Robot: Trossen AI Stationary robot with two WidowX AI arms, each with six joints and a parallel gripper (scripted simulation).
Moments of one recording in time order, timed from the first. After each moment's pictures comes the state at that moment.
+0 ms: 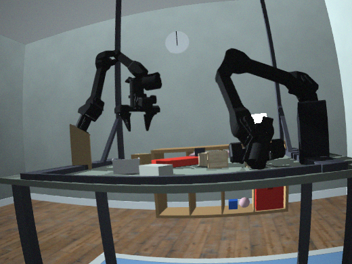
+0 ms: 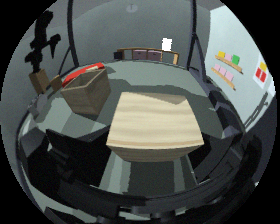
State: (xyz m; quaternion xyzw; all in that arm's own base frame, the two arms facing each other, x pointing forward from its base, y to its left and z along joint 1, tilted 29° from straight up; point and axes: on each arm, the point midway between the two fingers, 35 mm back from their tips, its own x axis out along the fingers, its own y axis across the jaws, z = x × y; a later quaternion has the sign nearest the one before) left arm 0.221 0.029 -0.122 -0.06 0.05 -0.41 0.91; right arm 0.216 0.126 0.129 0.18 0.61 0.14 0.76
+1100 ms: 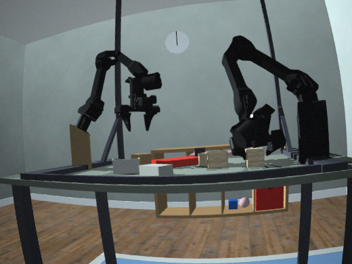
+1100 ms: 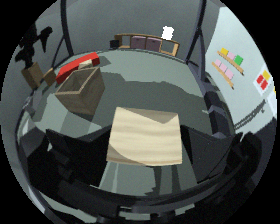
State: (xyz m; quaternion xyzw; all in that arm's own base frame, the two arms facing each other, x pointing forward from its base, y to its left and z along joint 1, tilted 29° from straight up) left arm 0.214 0.028 -0.101 -0.05 0.14 -0.43 0.89; right arm 0.216 0.126 0.129 0.18 0.61 0.14 0.76
